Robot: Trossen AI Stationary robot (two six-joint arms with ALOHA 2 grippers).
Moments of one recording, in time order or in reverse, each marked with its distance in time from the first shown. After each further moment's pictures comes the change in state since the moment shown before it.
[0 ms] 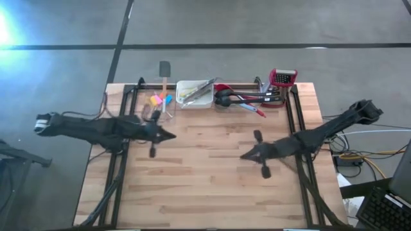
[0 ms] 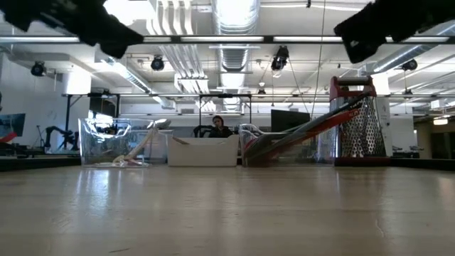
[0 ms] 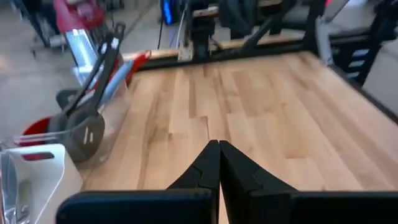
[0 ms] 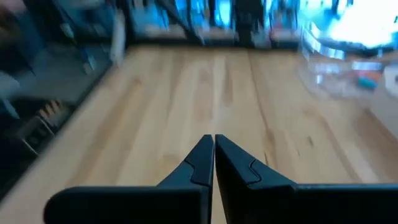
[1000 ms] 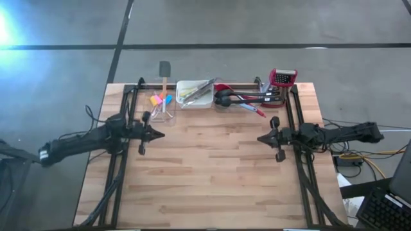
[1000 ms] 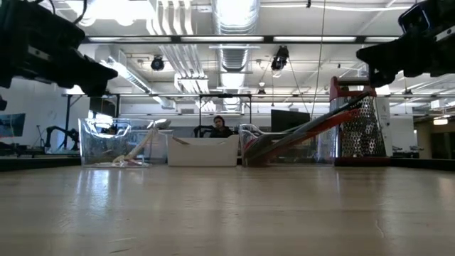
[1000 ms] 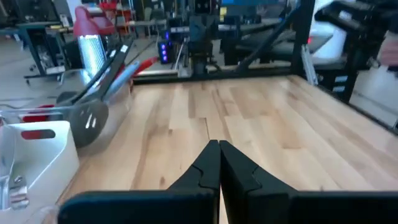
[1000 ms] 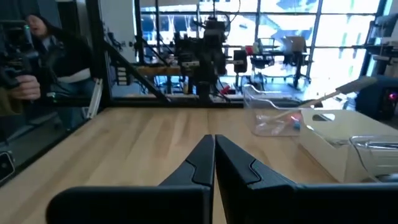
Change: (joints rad) left arm 0.369 -0.451 -0.422 0.063 0.415 0.011; right arm -0.303 -0.765 -0.455 0.075 -0.216 -0.121
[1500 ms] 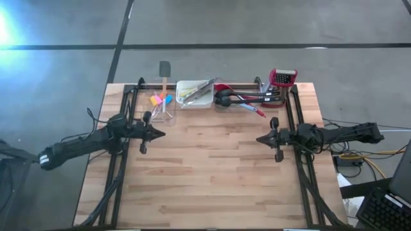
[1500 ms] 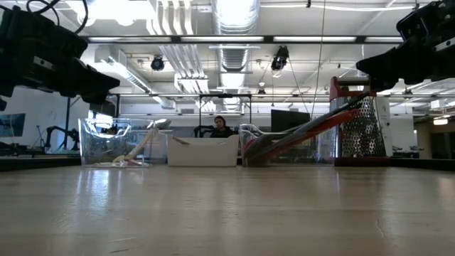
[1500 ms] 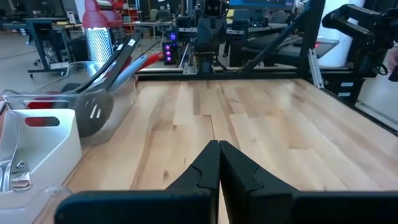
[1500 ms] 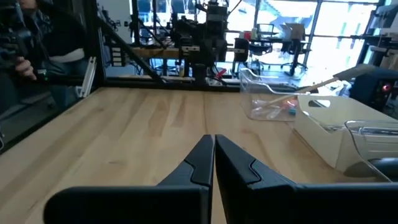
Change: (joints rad) left arm 0.091 0.004 -0.073 0.076 0.076 -0.041; right arm -0.008 -0.002 0.000 -0.078 0.006 -0.035
